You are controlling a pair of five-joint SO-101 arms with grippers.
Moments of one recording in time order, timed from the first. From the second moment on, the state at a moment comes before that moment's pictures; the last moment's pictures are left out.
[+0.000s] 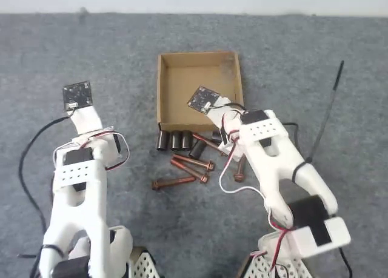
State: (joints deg) left arm -18.4 -30.3 62.3 40.1 8.3; right arm -21.7 -0.4 31.3 52.0 39.4
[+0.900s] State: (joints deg) left arm -18.5 -30.3 63.7 37.3 8.3; right arm -23.3 16.4 12.5 54.0 50.4
